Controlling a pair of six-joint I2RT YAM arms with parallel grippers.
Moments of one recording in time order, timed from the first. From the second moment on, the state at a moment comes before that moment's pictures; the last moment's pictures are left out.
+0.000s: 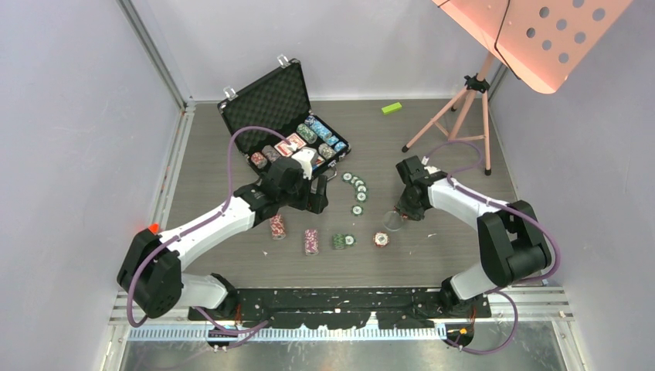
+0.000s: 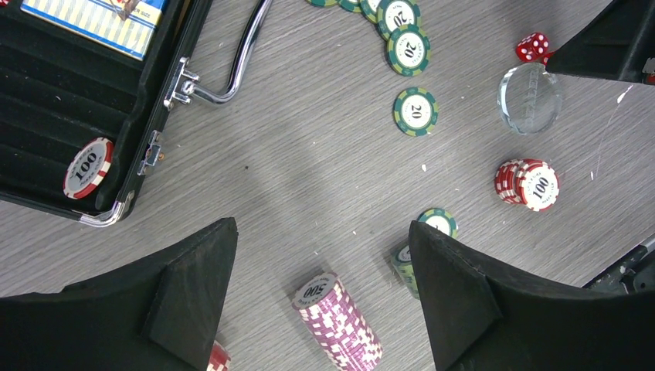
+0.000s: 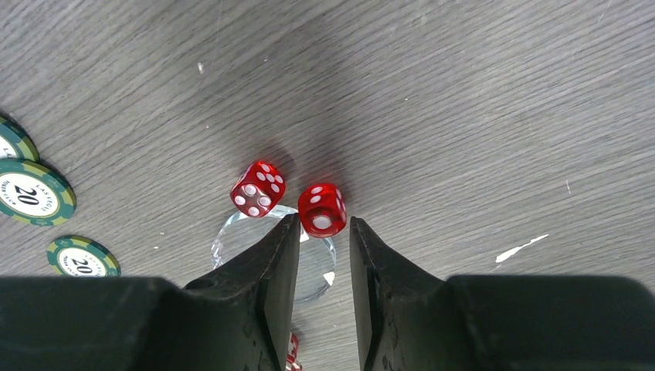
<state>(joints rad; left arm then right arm) -0.68 1.31 0.88 -0.24 0.02 -0.31 0.36 1.50 0.84 -0.59 0.23 0.83</state>
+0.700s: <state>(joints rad) -0.84 1.48 1.00 -0.24 0.00 -0.31 0.34 1.37 0.85 -0.65 0.25 0.77</state>
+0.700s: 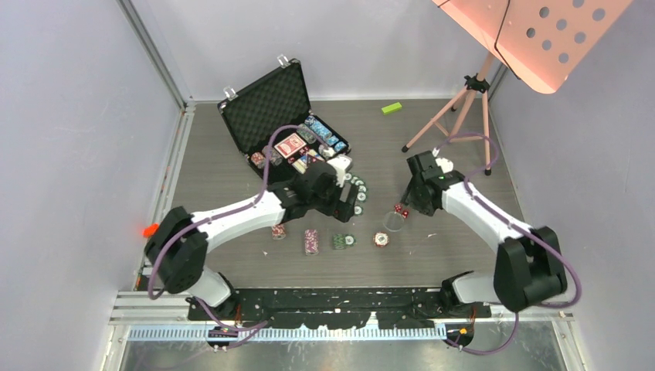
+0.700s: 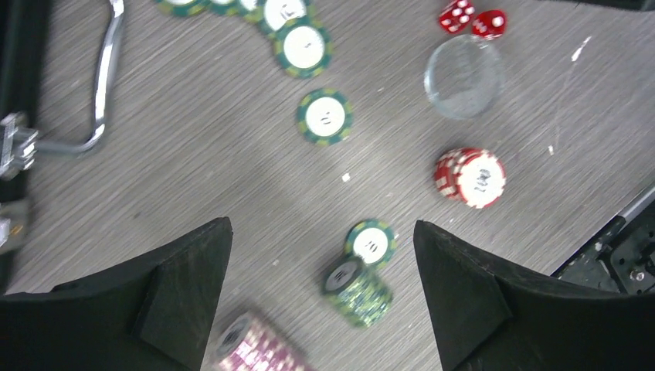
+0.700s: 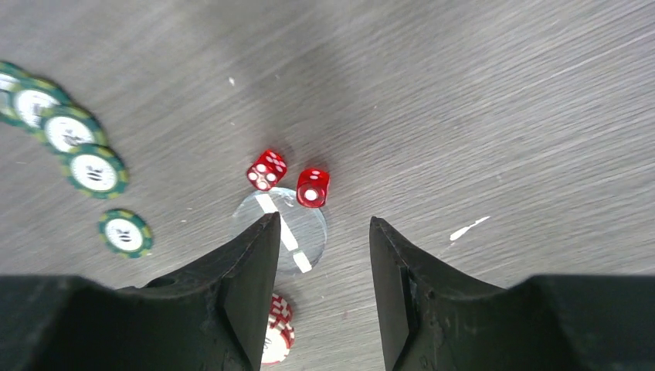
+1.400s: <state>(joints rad) -0.99 1.97 1.45 -0.17 0.12 -0.04 0.32 0.77 0.89 -0.87 0.56 0.80</state>
